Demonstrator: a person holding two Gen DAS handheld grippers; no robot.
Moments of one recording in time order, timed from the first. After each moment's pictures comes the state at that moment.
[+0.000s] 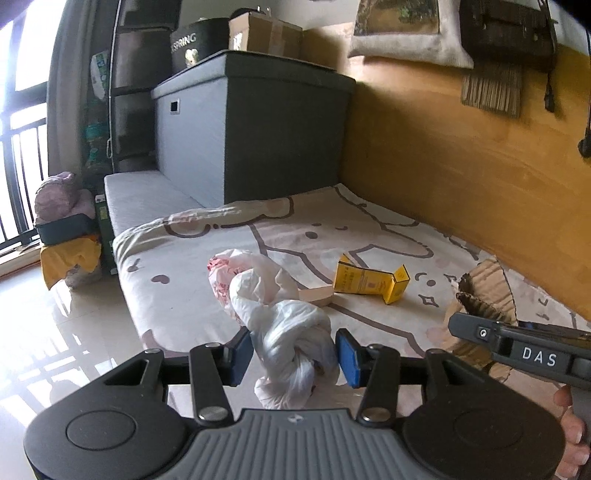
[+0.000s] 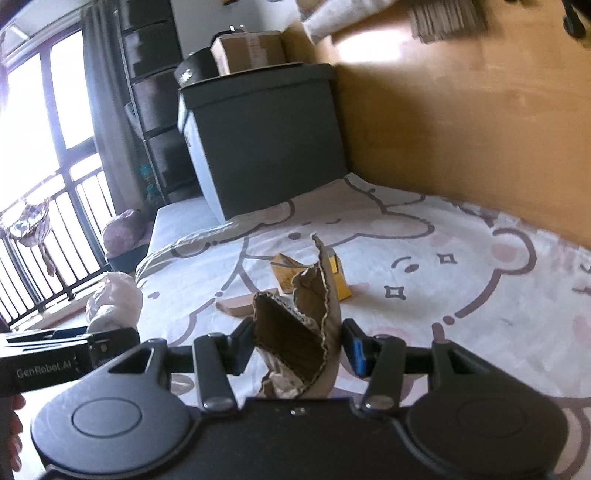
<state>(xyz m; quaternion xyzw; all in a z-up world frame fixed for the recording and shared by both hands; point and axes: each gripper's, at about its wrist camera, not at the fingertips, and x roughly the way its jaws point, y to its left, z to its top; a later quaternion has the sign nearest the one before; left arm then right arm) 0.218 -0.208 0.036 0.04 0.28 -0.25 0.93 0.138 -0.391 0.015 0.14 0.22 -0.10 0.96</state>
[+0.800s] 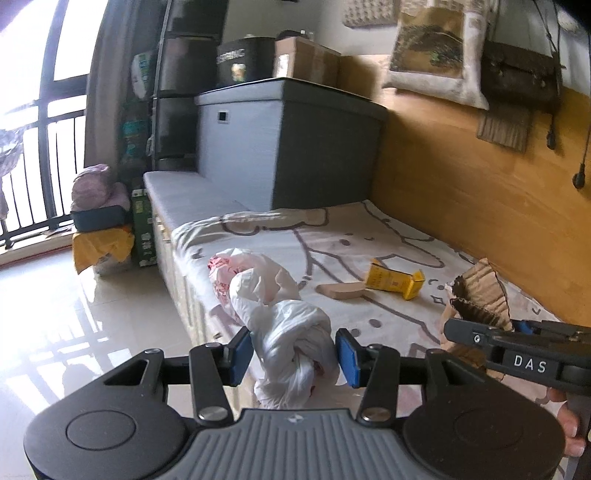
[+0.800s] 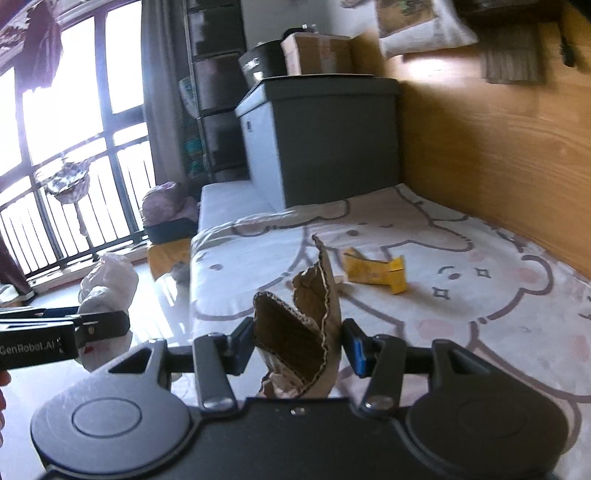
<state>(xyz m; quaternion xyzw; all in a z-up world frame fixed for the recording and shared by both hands) 0.164 -0.113 0.063 0.01 0.27 -0.22 0.94 0.106 -0.305 0.043 0.08 0.24 -0.04 0.97</state>
